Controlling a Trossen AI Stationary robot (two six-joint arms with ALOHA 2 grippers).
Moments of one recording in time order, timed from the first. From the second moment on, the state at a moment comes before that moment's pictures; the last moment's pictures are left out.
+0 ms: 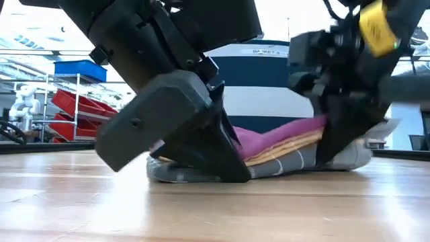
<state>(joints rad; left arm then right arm) -0.50 2.16 1.37 -0.24 -0.57 -0.18 0.46 1.78 1.00 -0.45 0.33 0.18</state>
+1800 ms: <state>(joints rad) -0.58 1.95 1.53 -0.40 -0.99 0.34 0.56 1.48 1.32 -0.81 0.17 0.16</state>
